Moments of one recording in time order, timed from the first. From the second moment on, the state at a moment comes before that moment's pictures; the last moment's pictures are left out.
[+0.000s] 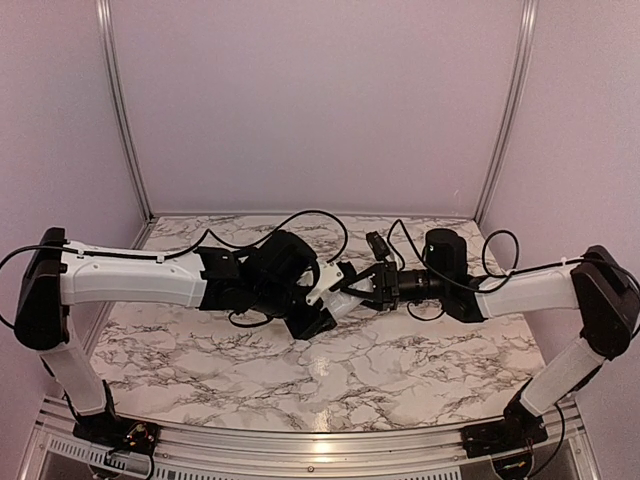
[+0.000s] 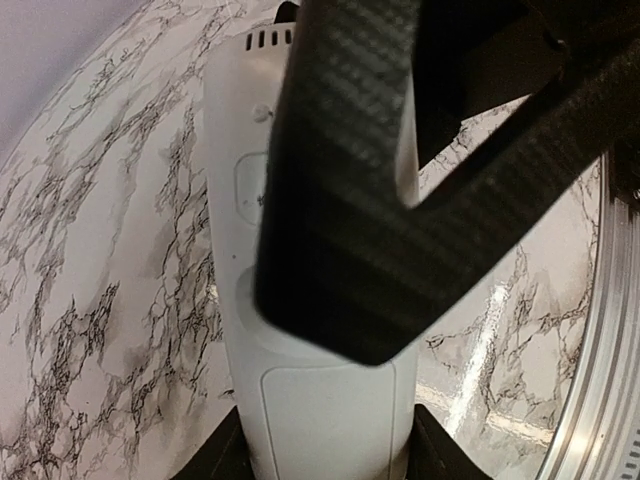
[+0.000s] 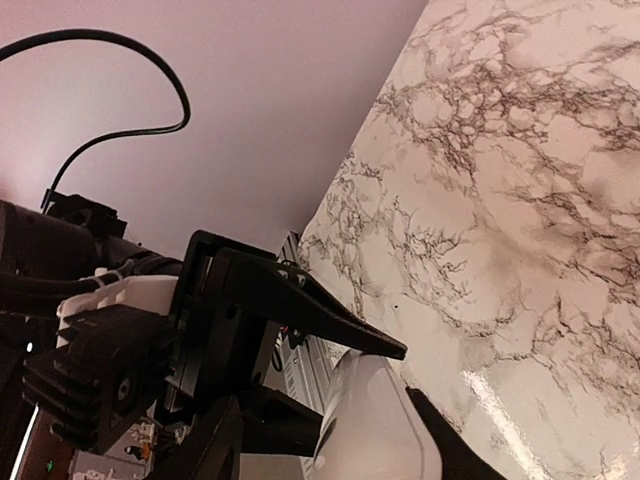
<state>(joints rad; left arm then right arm) -1.09 1.75 1.30 -0.34 -0.03 0.05 0.62 1.54 0.71 0.57 -0.88 0.91</state>
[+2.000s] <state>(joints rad) -0.89 1.24 1.00 0.08 0.31 -0.12 0.69 1.38 1.04 0.36 -0.93 0.51</state>
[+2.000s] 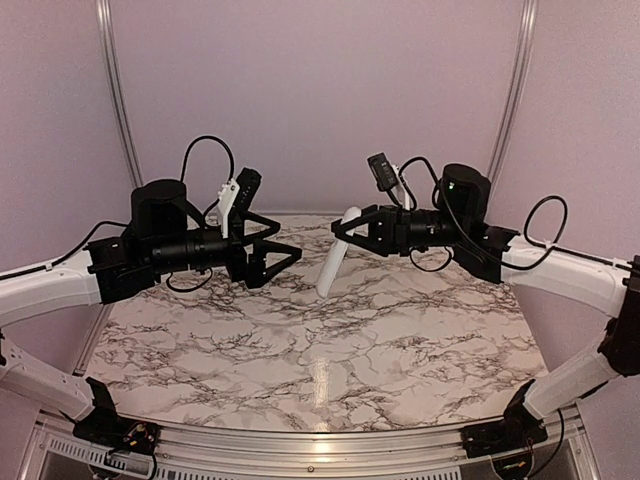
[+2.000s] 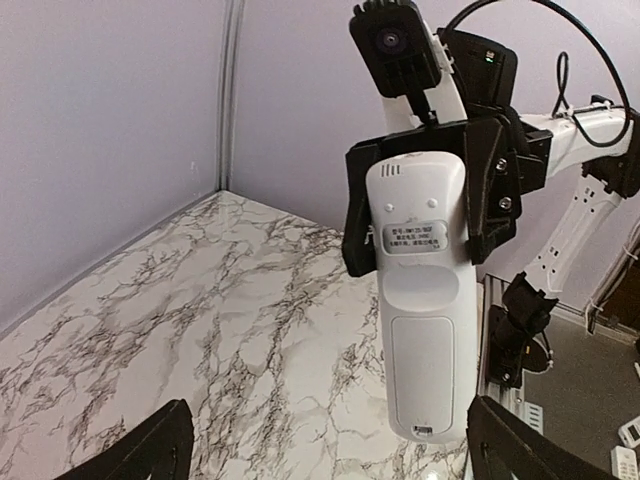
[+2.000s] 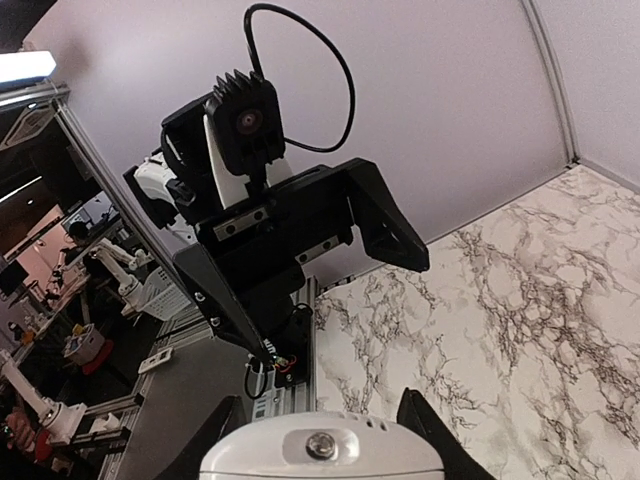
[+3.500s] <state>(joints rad) -0.61 1.38 0.96 -0.14 -0.02 -0.35 0.89 2.39 2.11 -1.18 -0.05 -0.02</state>
